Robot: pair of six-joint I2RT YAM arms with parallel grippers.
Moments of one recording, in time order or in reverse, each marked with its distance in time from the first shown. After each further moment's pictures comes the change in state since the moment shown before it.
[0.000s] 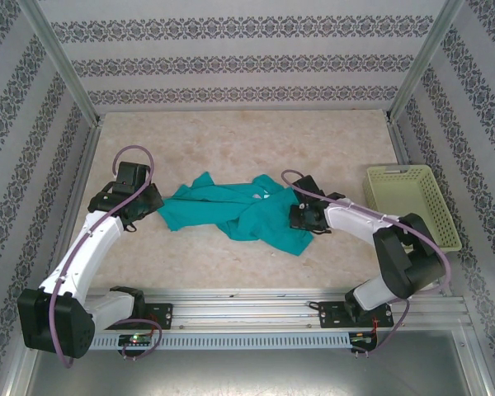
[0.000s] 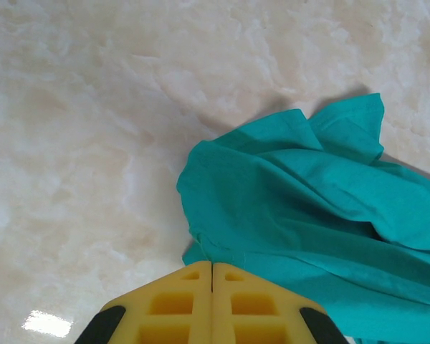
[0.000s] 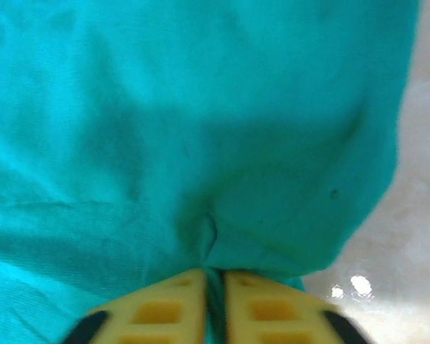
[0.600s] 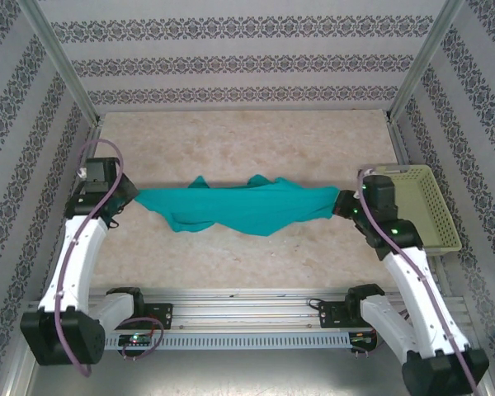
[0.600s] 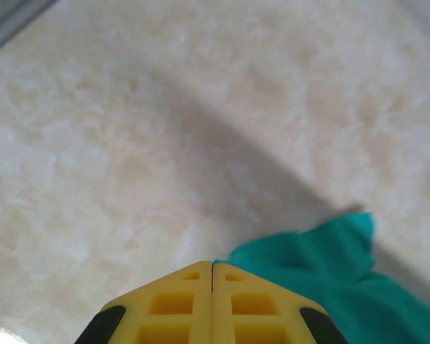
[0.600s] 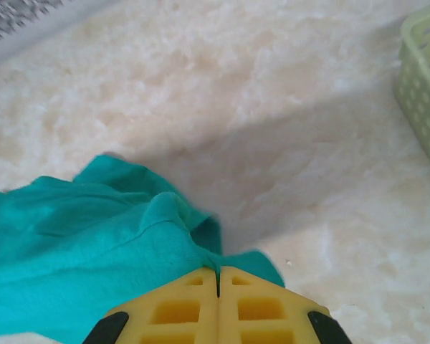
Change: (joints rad) left arm 0.216 -0.090 0.082 -0.018 -0.024 -0.029; right arm -0.340 -0.728 0.013 -0.212 -0.080 -0.132
